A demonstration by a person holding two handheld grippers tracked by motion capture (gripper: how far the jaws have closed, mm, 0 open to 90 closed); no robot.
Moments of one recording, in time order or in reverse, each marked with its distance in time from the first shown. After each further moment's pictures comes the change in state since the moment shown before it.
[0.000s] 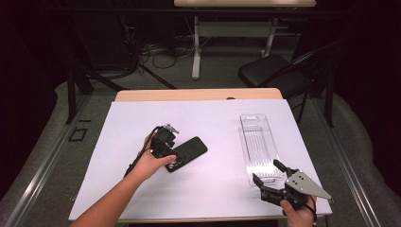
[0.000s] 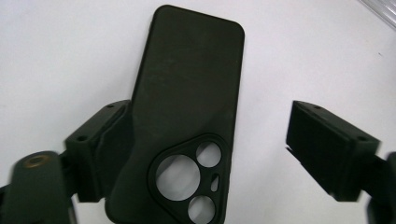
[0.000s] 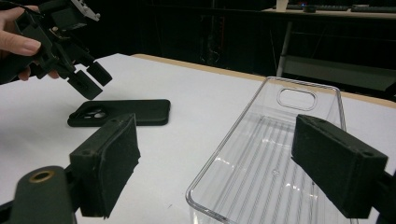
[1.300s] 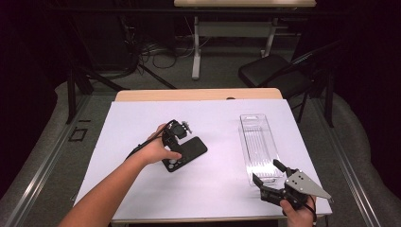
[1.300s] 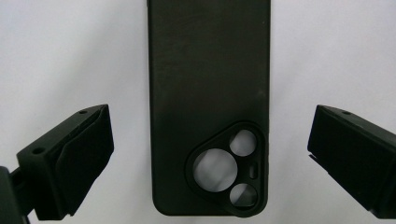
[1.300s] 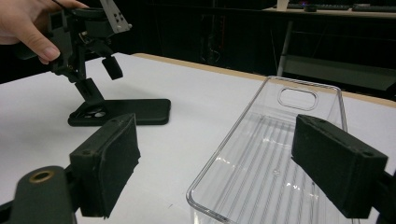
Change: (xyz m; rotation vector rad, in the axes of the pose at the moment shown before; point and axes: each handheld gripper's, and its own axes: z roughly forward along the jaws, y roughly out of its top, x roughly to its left) left arm -0.003 0.042 0.024 0.350 0.084 0.206; right arm 0.000 0.000 0.001 0.005 0.002 -0.002
